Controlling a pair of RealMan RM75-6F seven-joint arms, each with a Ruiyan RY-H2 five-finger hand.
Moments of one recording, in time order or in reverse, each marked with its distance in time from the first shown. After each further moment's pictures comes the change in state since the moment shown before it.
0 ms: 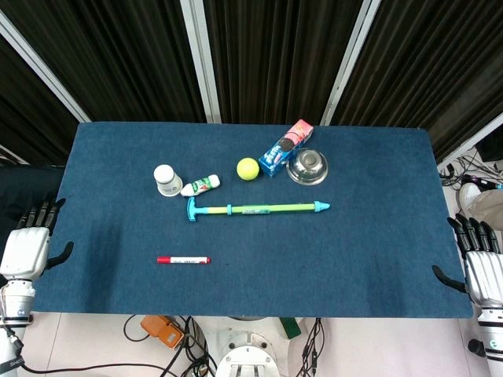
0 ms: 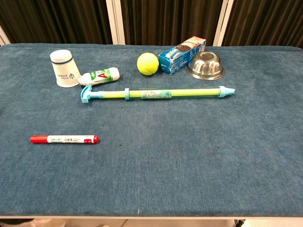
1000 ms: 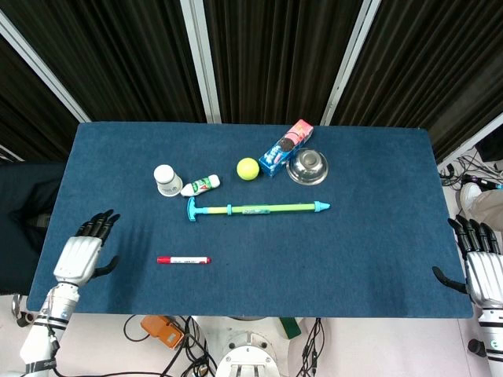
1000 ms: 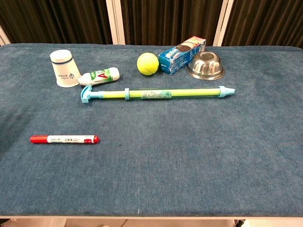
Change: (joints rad) left arm -0.066 -0.116 0.058 -0.062 0.065 -0.118 0.087; right arm 0.000 0.009 -0.003 -0.010 0.011 -0.016 0.015
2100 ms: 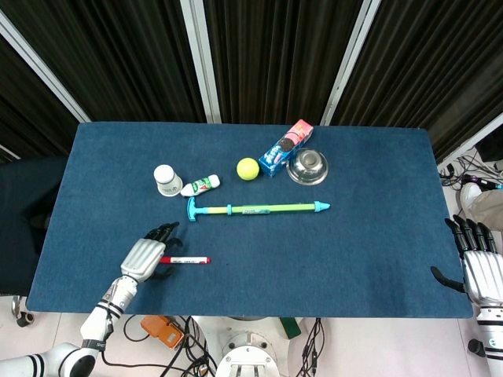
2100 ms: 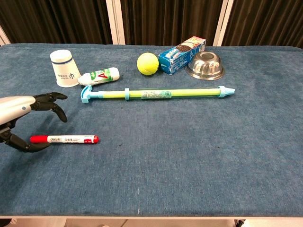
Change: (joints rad) left arm -0.159 -0.238 0.009 0.107 -0.037 -0.201 0.006; right arm 0.008 0.003 -0.002 -0.006 0.006 -0.019 -0.014
